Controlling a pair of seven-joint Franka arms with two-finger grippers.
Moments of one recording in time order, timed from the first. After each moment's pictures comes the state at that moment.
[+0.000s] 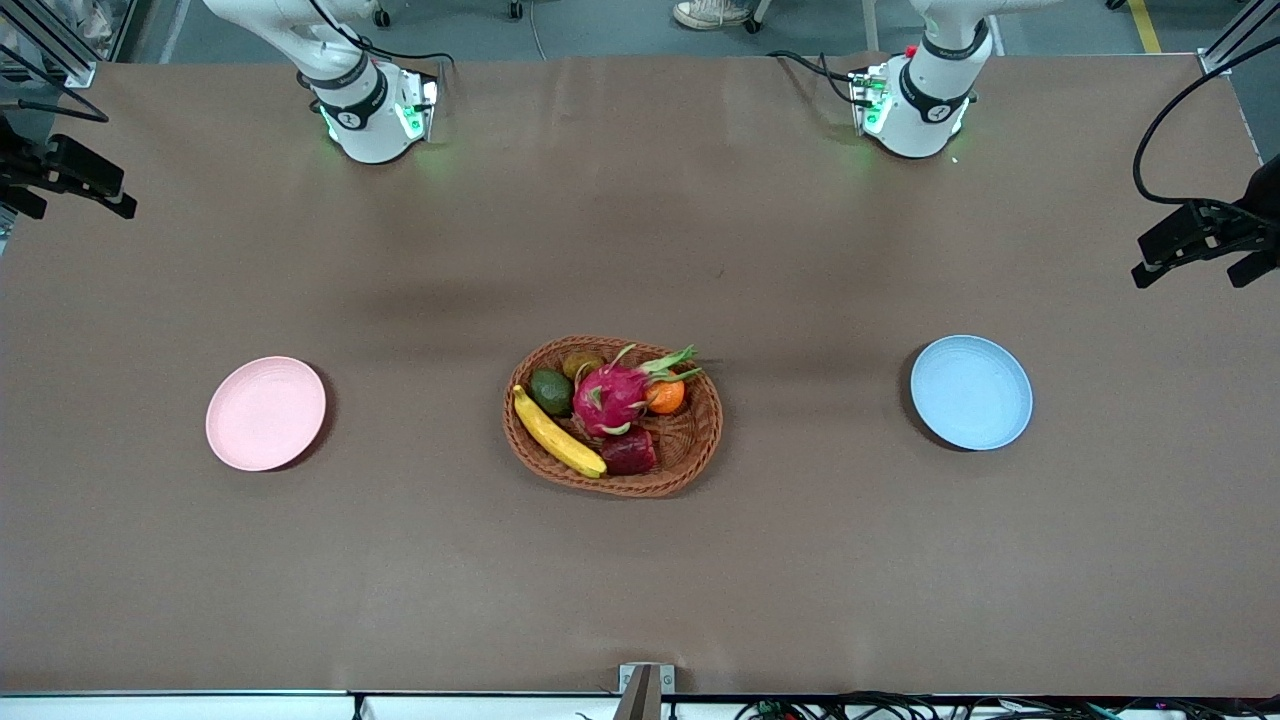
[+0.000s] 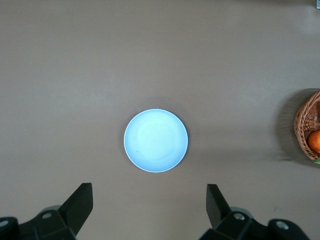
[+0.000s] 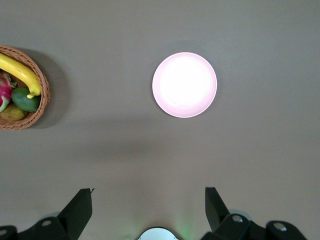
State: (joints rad) left arm 0.07 -0.01 -0.07 -1.55 -0.02 1.65 0.00; right arm 0.00 -0.11 -0.06 -1.59 0.01 1.42 -0.04
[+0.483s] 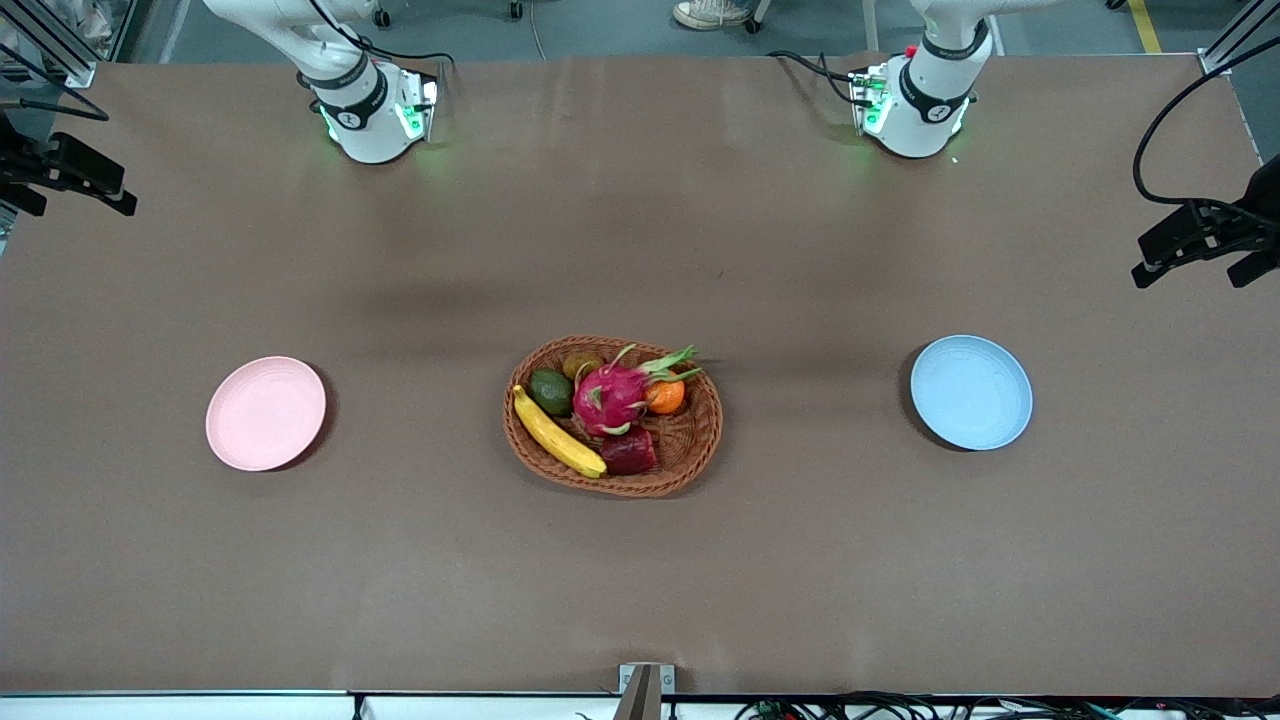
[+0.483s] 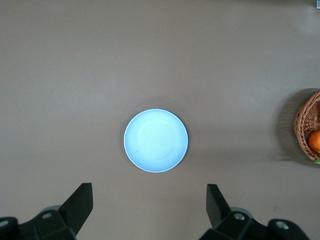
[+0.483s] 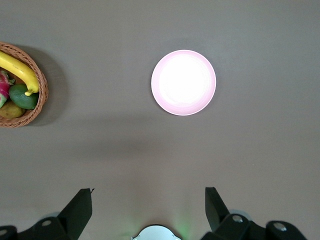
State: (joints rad) left arm 0.07 -0.01 -0.07 -1.55 -0.02 1.65 0.00; right arm 0.00 -0.11 -0.06 -1.59 0.00 1.42 -0.04
